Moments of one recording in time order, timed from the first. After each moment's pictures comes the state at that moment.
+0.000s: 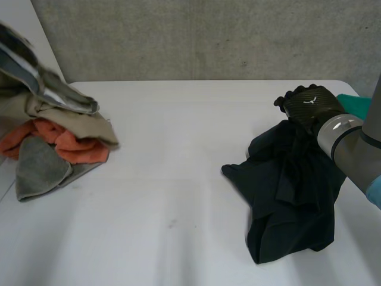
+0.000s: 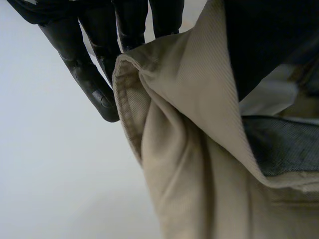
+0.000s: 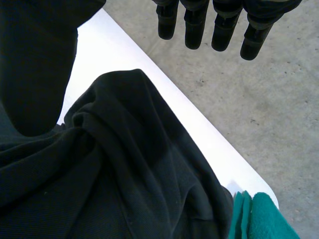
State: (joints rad) left arm 4.74 -2.09 -0.82 3.28 -1.59 3.79; right arm 1.92 -1.23 1.34 0.18 1.55 2.64; left_hand 1.15 1.19 1.18 1.19 0.98; right_hand 0.22 0.21 0.21 0.21 0.05
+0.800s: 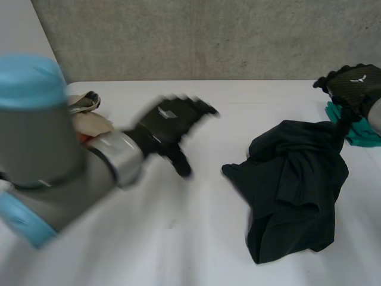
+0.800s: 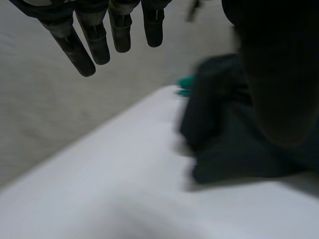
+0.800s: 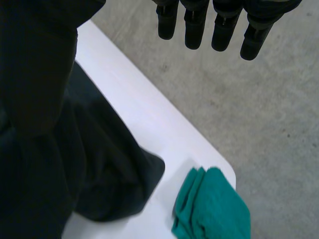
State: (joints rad) left arm 4.10 -1.89 -1.35 3.02 -1.30 3.31; right arm 1.74 -1.33 1.29 0.29 1.47 2.60; left_hand 0.19 0.20 0.21 0.20 0.05; right_hand 0.22 0.21 0.21 0.21 0.05
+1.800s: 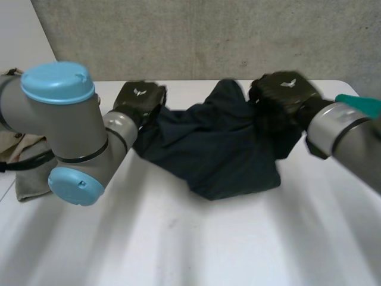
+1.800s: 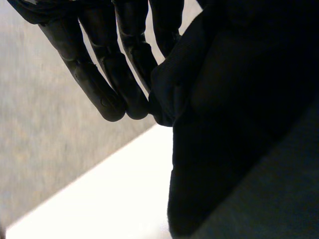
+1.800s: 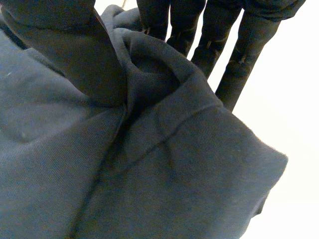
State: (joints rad) left arm 4.19 -2.13 -1.18 3.18 -1.58 3.37; right arm 1.93 -1.27 1.37 0.06 1.22 2.90; left_hand 1.13 1.18 1.18 1.20 0.99; right_hand 1.10 1.17 1.17 1.18 0.98
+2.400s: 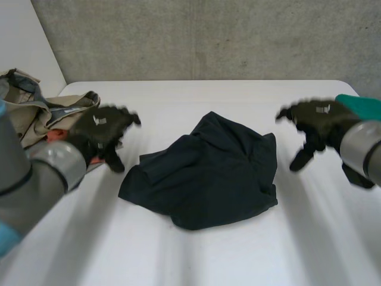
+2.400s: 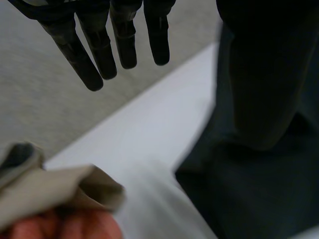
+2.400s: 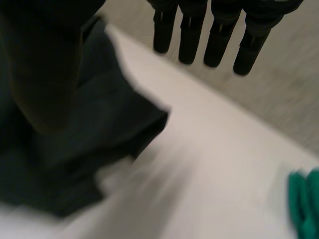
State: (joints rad) left arm 4.36 -1.73 -1.68 3.14 -1.38 3.47; right arm 1.85 -1.40 1.46 0.38 1.41 2.83; left_hand 0.39 0.38 0.38 0.38 0.21; right_hand 0.41 0.40 0.41 0.41 0.24
